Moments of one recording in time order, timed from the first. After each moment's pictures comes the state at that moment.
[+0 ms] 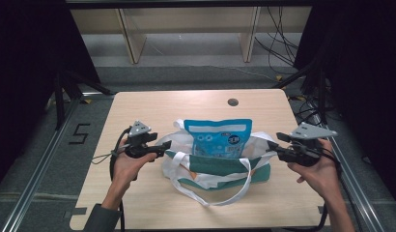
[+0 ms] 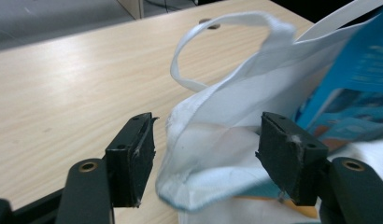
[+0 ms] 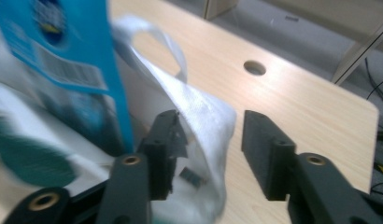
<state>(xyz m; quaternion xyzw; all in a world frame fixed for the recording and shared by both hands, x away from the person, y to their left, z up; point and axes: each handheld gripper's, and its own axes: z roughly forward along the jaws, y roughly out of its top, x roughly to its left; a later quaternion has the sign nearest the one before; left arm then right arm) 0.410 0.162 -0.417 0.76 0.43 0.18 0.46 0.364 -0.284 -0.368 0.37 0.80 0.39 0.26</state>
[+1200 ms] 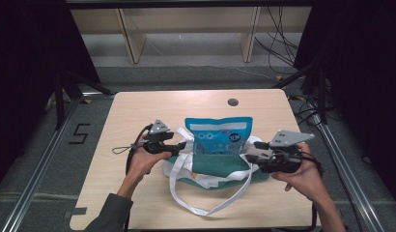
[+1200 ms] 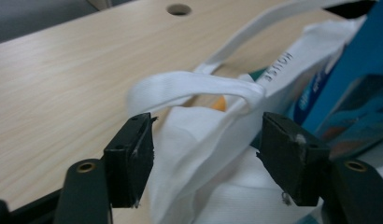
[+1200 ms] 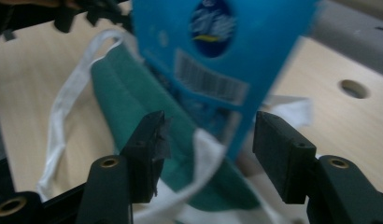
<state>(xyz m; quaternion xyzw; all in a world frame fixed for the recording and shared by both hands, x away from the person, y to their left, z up) 0.435 0.122 -0.441 0.81 0.36 0.15 0.43 0.355 -0.242 -0.377 0.28 0.84 0.44 0.16</state>
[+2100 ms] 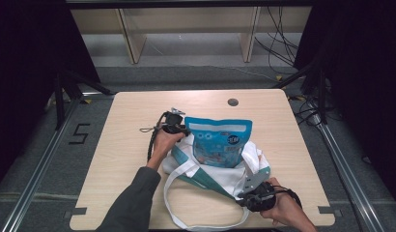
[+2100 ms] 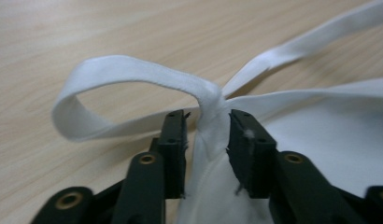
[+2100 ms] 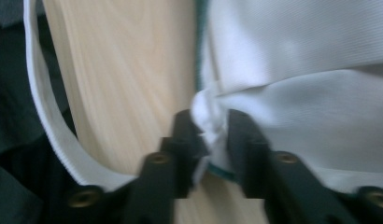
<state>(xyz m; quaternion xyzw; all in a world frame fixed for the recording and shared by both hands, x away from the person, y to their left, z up) 0.512 0.099 -0.463 0.79 0.45 0.14 0.39 0.315 -0.213 -0.480 0.20 0.94 0.28 0.05</state>
